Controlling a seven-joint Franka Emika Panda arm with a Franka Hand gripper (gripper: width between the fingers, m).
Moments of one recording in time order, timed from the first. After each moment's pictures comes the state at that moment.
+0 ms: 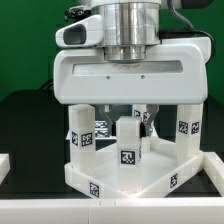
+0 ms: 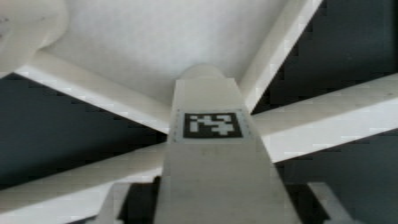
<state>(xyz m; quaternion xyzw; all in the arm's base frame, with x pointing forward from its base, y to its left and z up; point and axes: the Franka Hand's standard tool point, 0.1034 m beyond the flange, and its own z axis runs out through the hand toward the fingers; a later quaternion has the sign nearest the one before) 0.628 -0.007 0.107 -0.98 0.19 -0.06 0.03</state>
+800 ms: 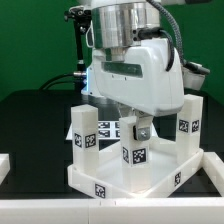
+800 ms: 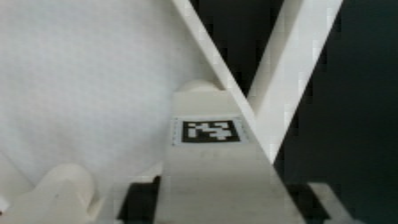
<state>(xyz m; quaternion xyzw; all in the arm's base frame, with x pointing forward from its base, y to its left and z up) 0.628 0.001 0.107 -0.80 0.59 -0.02 0.06</state>
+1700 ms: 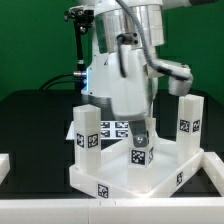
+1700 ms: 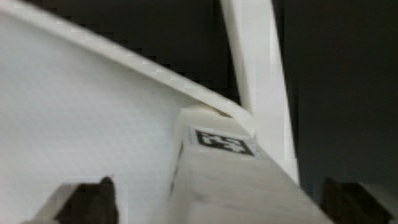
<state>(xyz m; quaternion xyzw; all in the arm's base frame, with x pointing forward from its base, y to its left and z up) 0.629 0.011 0.103 -0.69 0.71 -0.01 0.09</state>
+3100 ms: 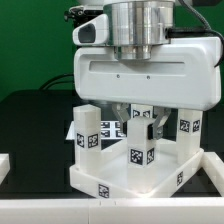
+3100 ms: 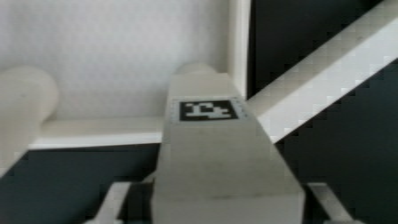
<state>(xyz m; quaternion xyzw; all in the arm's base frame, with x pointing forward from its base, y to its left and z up) 0.634 0.008 0.109 -0.92 0.38 -0.04 0.03</state>
